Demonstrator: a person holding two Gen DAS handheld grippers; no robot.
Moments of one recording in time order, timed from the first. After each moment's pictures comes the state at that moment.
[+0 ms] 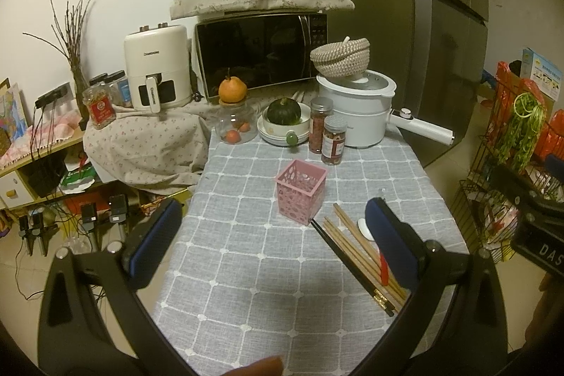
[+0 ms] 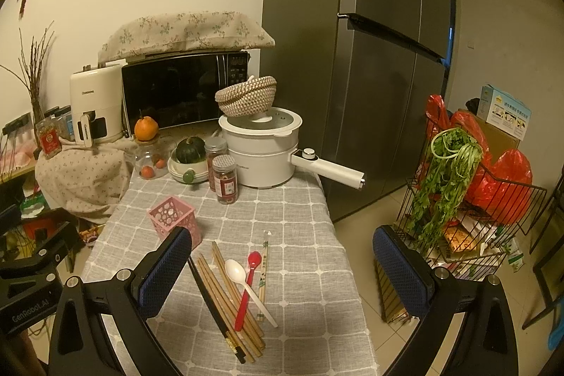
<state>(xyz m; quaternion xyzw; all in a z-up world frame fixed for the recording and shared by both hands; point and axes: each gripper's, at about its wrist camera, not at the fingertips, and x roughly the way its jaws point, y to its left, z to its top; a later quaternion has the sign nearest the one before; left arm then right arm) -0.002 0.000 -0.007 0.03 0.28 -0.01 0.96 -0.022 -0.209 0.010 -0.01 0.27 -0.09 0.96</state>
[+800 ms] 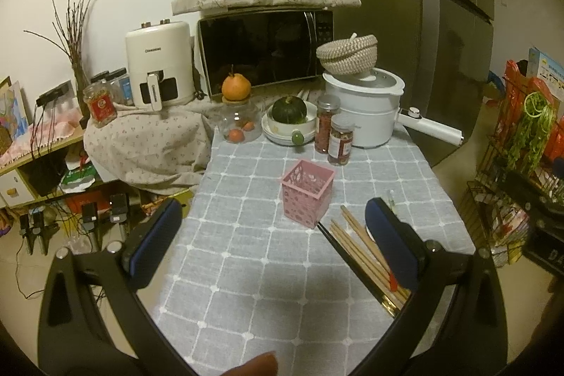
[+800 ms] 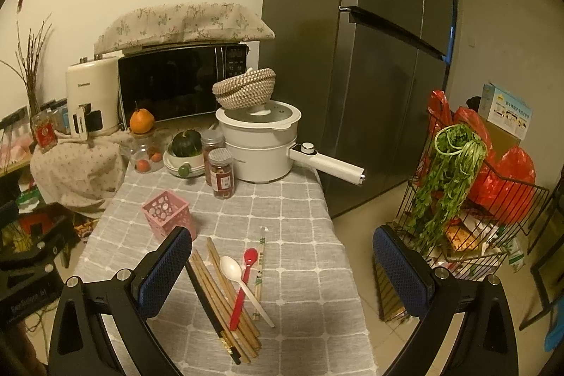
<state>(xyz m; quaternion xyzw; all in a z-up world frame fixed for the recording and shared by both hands) 0.018 0.003 -0.017 0.03 0.28 0.00 0.96 -0.009 -0.209 -0.001 -0.02 0.28 -0.10 0.95</state>
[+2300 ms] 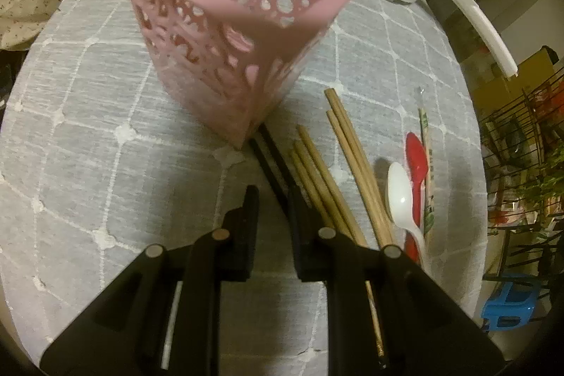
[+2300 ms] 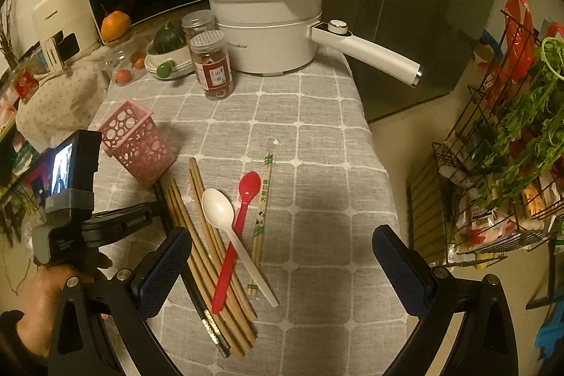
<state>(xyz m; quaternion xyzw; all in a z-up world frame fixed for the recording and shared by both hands) 0.198 -0.045 -0.230 -0.08 0.59 -0.08 0.80 0.108 -0.250 -0.111 0.02 0.49 -0.05 0.87</state>
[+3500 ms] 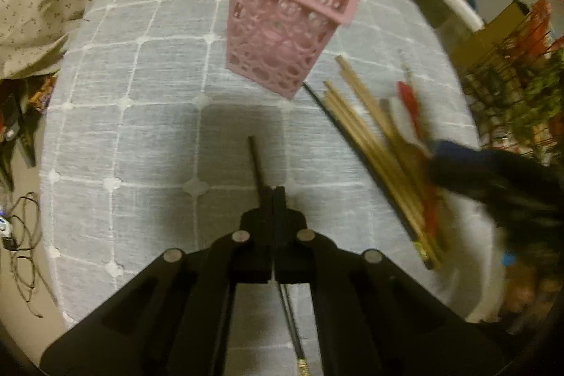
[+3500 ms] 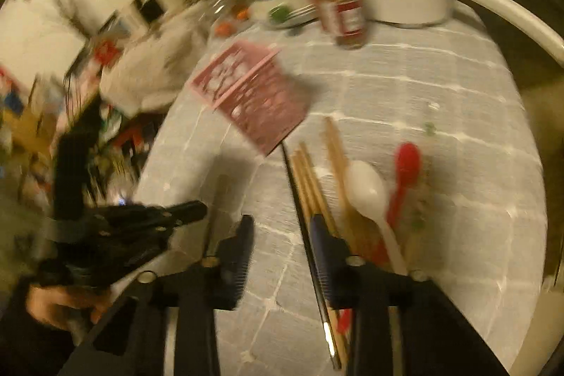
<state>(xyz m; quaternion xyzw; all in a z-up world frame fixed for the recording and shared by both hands) 0.152 0.003 -0.205 -0.03 0.59 -0.16 0.79 0.146 -0.178 -0.171 0.08 0.54 0.19 0.82</state>
